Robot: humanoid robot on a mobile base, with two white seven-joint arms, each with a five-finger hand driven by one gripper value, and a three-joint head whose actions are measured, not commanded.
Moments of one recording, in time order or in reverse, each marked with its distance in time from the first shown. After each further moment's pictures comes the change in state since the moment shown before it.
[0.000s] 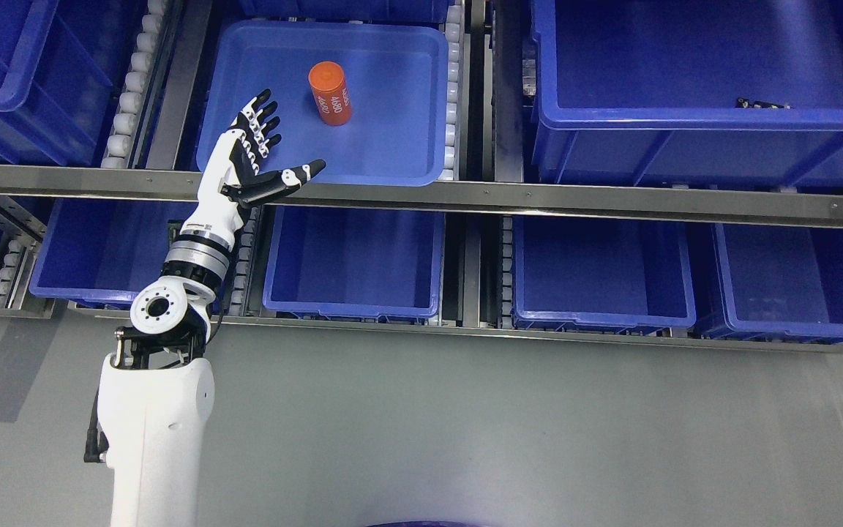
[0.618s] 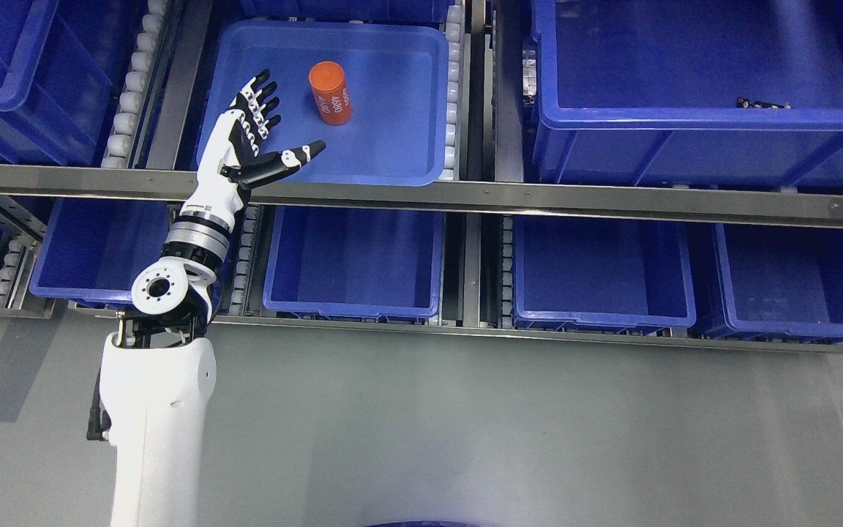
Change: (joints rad) left arm -0.096 0.001 0.002 0.076 -0.010 -0.036 -0.002; right arm 0.000 0.000 0.000 0.000 0.000 0.000 0.000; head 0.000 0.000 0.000
